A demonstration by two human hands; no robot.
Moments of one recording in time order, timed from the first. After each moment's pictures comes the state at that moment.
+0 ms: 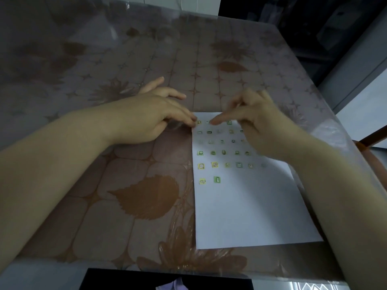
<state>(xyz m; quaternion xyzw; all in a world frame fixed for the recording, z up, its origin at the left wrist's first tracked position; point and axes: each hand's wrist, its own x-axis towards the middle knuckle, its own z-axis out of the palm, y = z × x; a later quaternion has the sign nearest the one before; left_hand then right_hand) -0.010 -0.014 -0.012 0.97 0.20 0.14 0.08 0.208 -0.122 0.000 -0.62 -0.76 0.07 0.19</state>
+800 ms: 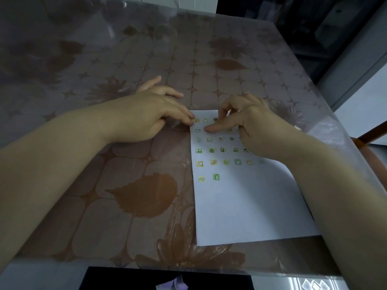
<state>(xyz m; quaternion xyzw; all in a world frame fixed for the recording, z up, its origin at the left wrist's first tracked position) -0.011 -0.015 -0.011 0.97 0.20 0.11 0.10 0.205 -0.119 0.000 -0.61 -0.79 0.06 0.11</state>
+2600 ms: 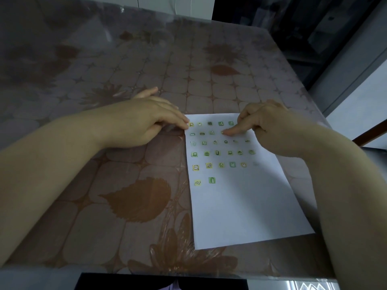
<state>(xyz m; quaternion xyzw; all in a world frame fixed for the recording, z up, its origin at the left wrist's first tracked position) -0.010 0.002 -0.022 0.98 0.19 0.08 0.03 0.226 -0.129 0.023 -0.69 -0.72 0.09 0.01</state>
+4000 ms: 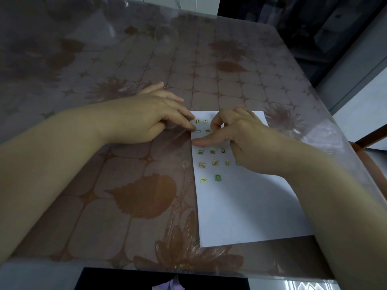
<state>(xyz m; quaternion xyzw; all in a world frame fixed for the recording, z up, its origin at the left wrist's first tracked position) -0.011 -0.015 -0.011 0.98 0.16 0.11 0.09 0.186 -0.130 0.005 -0.58 -0.81 0.09 0.05</state>
